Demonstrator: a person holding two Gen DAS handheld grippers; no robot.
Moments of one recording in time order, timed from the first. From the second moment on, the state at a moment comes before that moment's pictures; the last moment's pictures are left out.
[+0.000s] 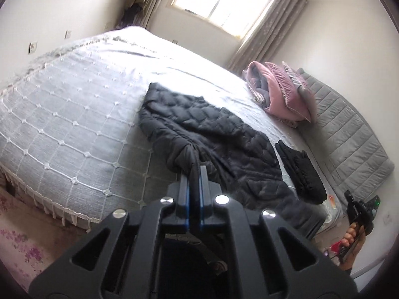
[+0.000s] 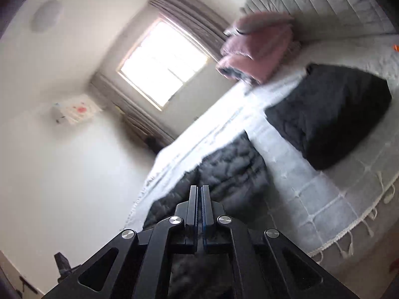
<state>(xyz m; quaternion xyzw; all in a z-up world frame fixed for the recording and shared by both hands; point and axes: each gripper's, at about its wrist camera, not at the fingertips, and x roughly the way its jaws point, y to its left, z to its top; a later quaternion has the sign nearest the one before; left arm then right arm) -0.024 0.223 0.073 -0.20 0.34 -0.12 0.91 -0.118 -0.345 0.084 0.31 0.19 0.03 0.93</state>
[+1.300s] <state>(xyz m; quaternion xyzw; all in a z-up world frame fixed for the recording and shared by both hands) -0.031 0.248 -0.067 -0.36 0.46 -0.10 0.81 -0.080 -0.347 -0.053 0.34 0.41 -0.02 0.85</state>
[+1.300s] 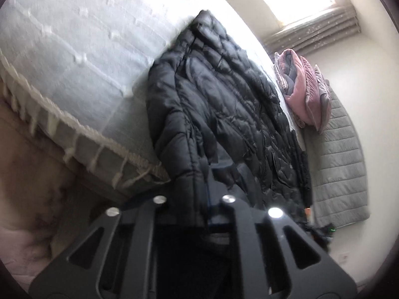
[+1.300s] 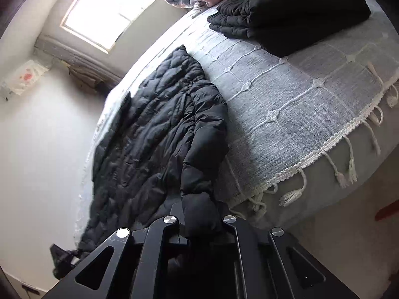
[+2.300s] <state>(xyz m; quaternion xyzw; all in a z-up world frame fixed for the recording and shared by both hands) 0.149 0.249 0.050 -0.41 0.37 -0.12 0.82 0.054 -0.355 0.093 0.37 0.25 0.07 0.89</state>
